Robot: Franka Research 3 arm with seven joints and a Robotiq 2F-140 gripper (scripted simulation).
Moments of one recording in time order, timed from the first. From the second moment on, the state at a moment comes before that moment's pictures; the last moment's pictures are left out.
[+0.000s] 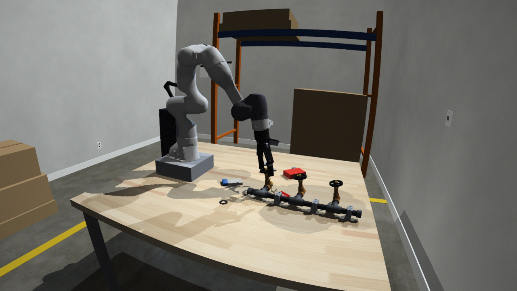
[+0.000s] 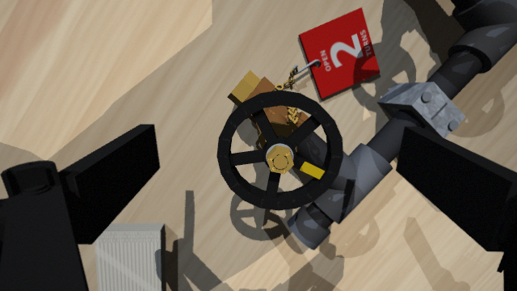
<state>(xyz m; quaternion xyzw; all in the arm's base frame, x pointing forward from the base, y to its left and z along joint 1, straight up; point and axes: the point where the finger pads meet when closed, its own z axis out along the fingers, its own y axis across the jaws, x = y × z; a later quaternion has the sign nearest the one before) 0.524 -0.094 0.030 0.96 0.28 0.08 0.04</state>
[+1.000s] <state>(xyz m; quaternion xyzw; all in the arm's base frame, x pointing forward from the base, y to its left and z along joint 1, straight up) 0.523 -0.093 0.029 0.97 -0.20 0.09 -0.06</state>
